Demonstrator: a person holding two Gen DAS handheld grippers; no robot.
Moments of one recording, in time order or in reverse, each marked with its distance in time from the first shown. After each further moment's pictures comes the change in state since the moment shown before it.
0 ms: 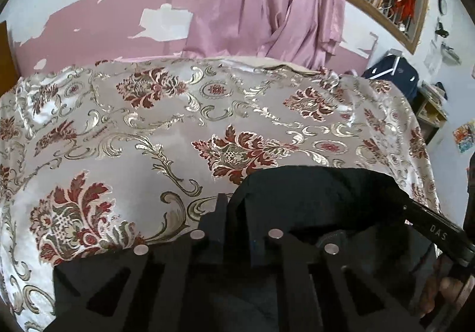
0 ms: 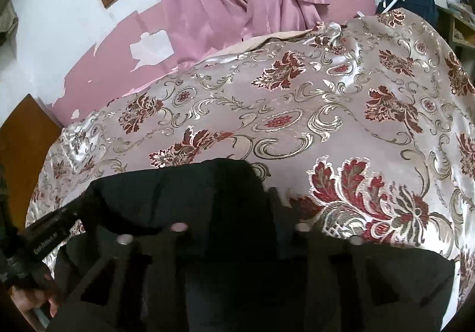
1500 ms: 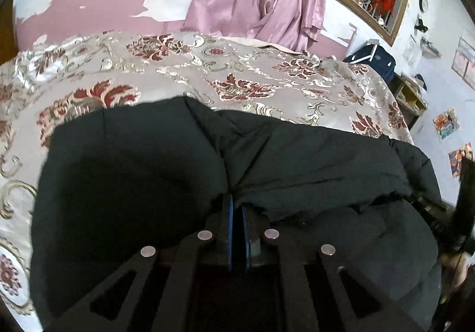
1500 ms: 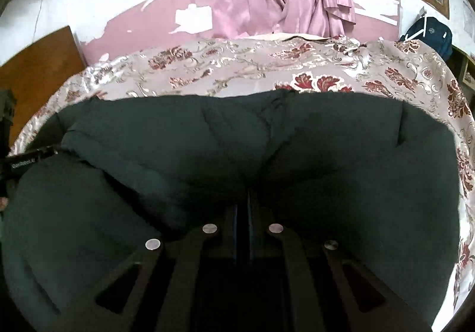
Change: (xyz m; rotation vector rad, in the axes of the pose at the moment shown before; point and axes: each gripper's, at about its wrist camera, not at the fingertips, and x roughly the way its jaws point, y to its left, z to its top) left arm -0.035 0.043 -0.134 0.013 0.012 -0.094; right arm -0.060 -0.035 -0.134 -0.278 -0.036 0.022
